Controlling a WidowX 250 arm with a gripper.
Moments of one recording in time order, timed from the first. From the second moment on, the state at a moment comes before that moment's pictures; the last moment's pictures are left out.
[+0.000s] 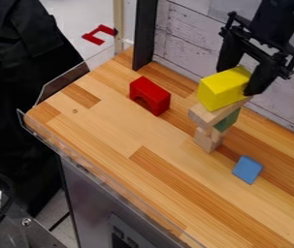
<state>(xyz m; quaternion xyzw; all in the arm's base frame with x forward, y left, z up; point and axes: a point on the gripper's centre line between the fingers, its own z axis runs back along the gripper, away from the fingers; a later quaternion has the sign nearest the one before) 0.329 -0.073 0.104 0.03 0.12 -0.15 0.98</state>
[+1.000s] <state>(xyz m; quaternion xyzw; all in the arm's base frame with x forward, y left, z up) 0.333 0.012 0.165 -0.03 0.03 -0.01 1.00</state>
